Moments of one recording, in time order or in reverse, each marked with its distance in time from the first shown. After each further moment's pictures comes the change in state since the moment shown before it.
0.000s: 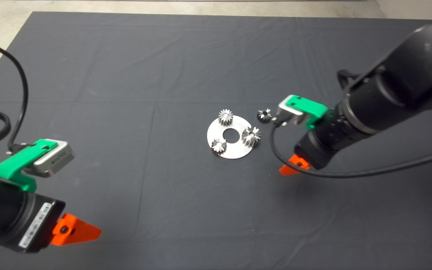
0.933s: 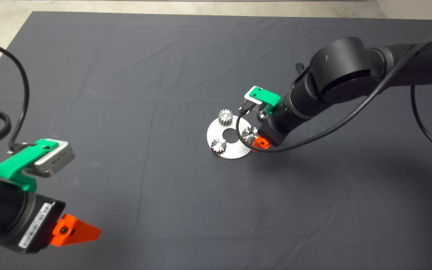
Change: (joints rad) left arm 0.000 0.003 -0.001 0.000 -0.002 0.012; right arm -0.155 0.085 -0.231 -0.231 0.009 -0.162
